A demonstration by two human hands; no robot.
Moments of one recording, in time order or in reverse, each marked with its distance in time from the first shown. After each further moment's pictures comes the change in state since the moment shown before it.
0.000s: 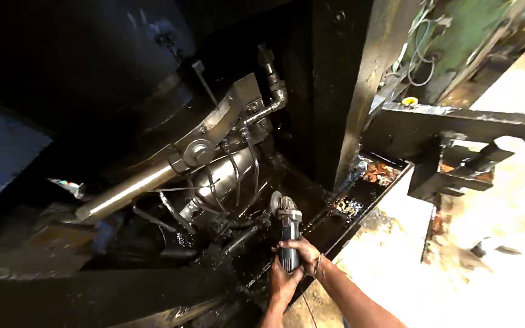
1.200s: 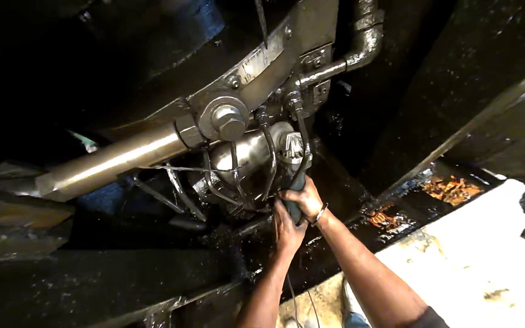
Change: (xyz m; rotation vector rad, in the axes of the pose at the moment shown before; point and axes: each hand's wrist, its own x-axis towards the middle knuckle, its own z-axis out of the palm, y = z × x) left_hand 0.120 0.066 -0.025 0.271 0.411 0.285; right_hand 0.100 -0.102 0.089 -0.564 -0.130 -0.553
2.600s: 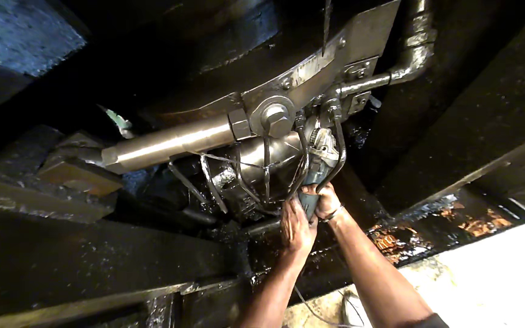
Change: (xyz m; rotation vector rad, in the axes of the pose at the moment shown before) left_hand 0.015 0.015 -0.007 0.306 0.197 0.069; right_hand 0.021 0.001 0.005 0.540 -0.159 -0.067
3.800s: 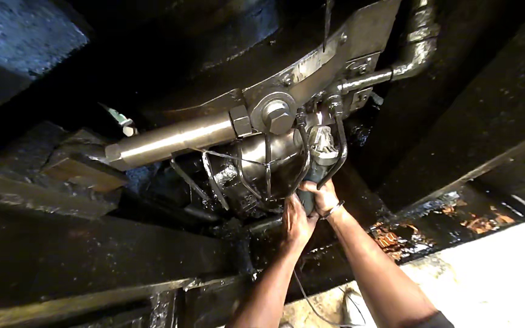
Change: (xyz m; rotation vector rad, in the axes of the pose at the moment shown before) left_hand 0.009 -0.011 0.000 -0.150 -0.197 -0.051; right_hand 0.000 -0.002 0.010 -0.369 0.175 0.004
